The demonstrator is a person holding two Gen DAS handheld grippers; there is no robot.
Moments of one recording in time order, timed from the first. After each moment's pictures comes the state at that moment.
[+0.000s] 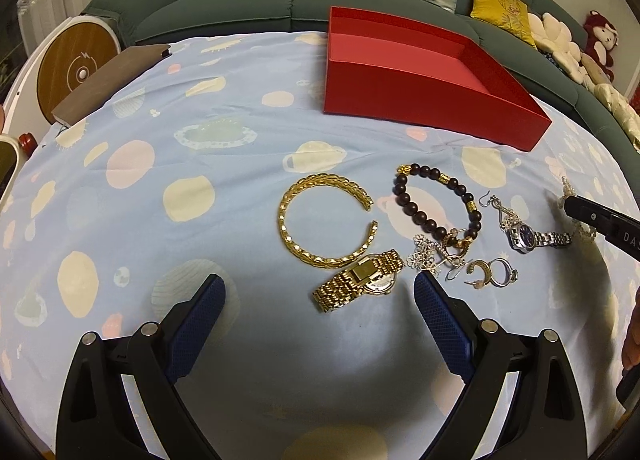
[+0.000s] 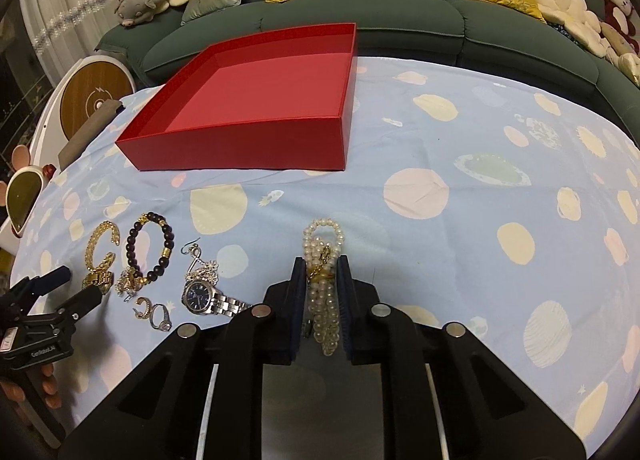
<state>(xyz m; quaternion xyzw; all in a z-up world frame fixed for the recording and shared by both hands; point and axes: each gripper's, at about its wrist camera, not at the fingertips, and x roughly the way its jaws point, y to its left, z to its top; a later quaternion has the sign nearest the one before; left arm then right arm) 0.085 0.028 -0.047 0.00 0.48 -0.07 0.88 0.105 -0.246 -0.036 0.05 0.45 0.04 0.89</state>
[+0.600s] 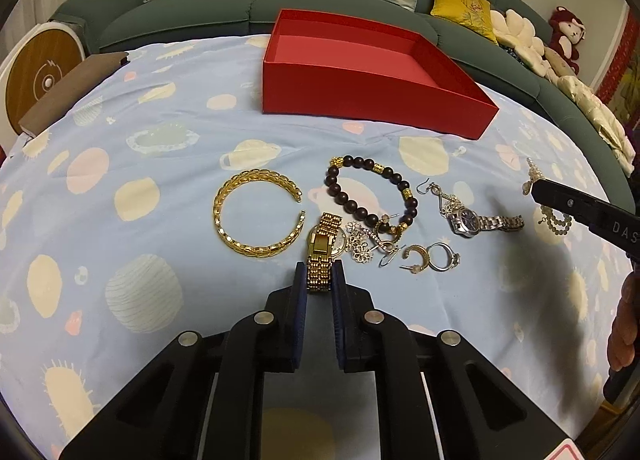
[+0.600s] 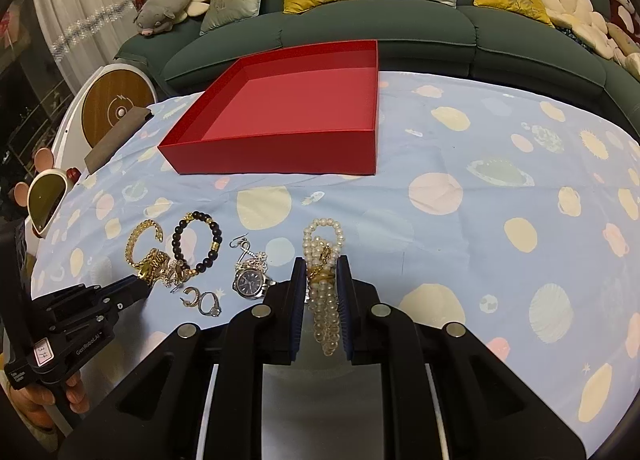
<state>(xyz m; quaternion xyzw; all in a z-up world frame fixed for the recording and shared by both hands) 0.072 0.008 -0.040 -0.01 0.47 -0.14 0.87 0.084 -0.231 -0.014 0.06 0.44 0.07 0.89</state>
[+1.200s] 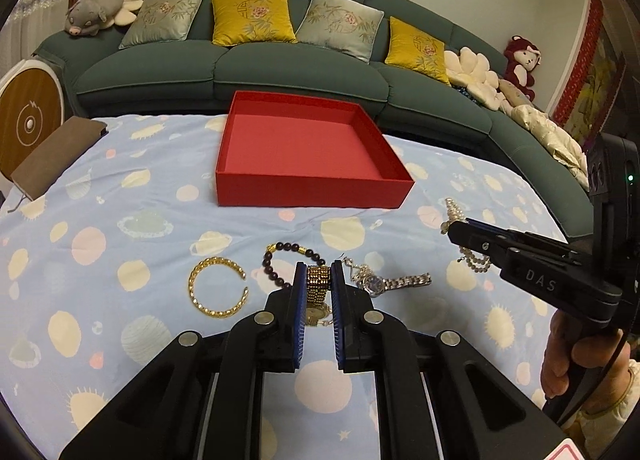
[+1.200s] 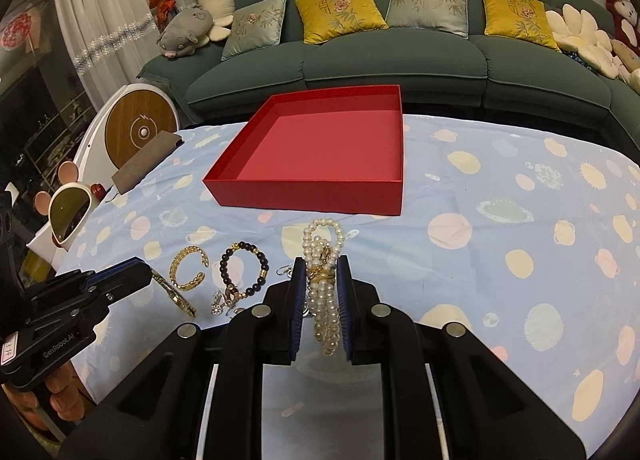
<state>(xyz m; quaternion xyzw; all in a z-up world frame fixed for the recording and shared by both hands) 0.054 -0.006 0.044 -0.03 0.39 -0.20 0.90 0.068 -0.218 0.029 0.07 0.39 0.10 0.91</state>
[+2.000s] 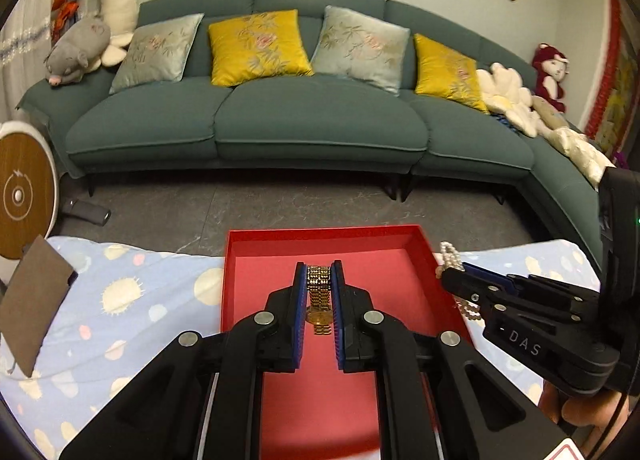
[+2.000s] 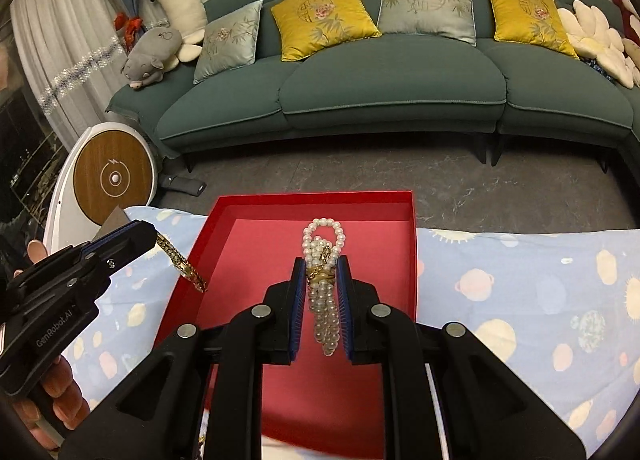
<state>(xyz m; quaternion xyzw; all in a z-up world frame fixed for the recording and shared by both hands) 0.311 -0.053 0.082 0.00 0.37 -0.16 0.91 0.306 -0.234 0.049 0.09 0.40 0.07 0.91</state>
